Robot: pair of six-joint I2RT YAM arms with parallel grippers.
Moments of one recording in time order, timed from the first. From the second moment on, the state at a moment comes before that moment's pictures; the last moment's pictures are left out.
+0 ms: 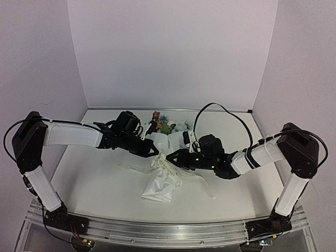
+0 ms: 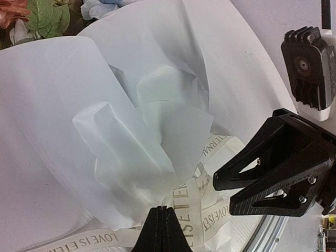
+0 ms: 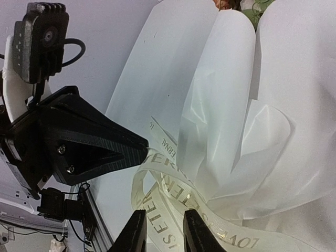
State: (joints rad) left arm -0.77 1.71 1.08 -0.12 0.36 -0.37; right arm 0.88 1.79 0.80 0.61 -0.23 0.87
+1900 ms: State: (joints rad) left arm -0.78 1.70 1.05 -0.10 0.31 -0.37; right arm 0.93 1.76 0.89 0.25 -0.02 0.80
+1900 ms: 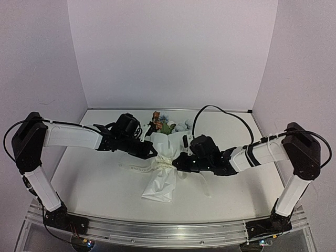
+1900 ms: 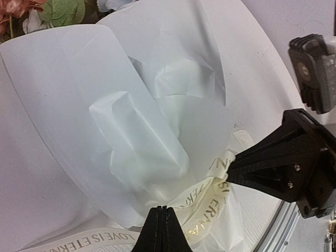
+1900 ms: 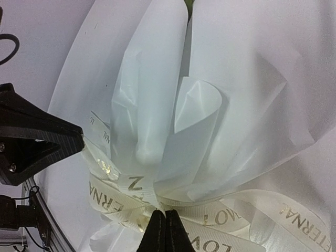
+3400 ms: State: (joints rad) left arm -0.76 1.68 1.02 -0.10 0.29 -0.40; right arm 0.96 1.73 0.78 0.16 0.00 0.38
